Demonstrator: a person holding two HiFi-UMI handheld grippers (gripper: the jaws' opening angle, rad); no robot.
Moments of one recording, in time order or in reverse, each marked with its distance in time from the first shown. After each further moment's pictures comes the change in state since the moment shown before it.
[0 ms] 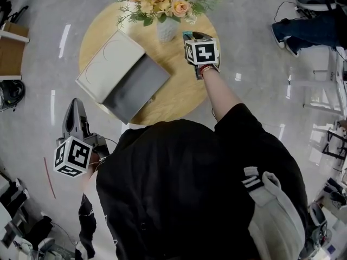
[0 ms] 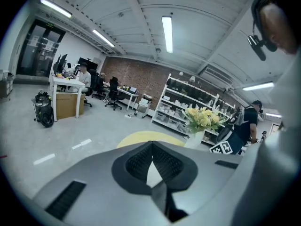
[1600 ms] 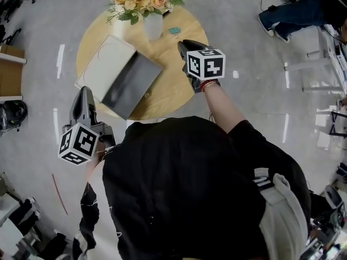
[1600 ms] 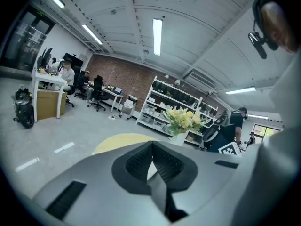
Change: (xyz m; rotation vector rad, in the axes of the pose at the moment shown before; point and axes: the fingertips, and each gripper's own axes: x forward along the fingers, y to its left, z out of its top) left arm 0.015 -0.053 0.003 0.033 -0.020 -0.200; right arm -0.112 0.035 -0.006 0.193 -0.183 0.105
